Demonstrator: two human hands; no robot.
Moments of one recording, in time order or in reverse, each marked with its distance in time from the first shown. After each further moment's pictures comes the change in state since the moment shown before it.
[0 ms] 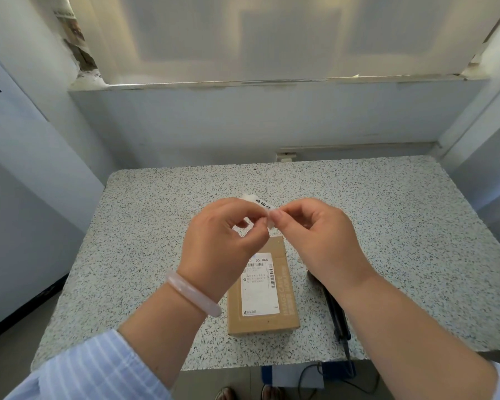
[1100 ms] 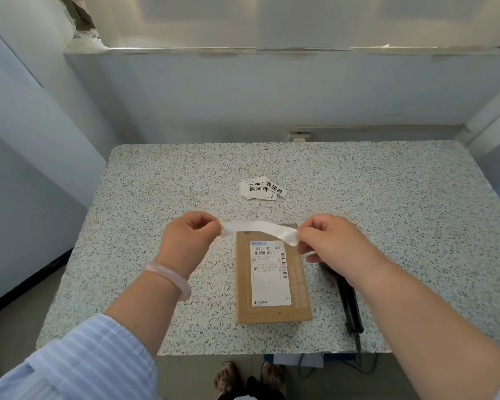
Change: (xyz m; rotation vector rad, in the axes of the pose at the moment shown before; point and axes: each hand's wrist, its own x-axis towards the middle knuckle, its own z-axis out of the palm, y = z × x) left_hand -0.006 -0.103 -0.009 -0.189 -0.073 -0.772; right_hand 0.026 0.053 0.012 -0.122 -0.260 0.487
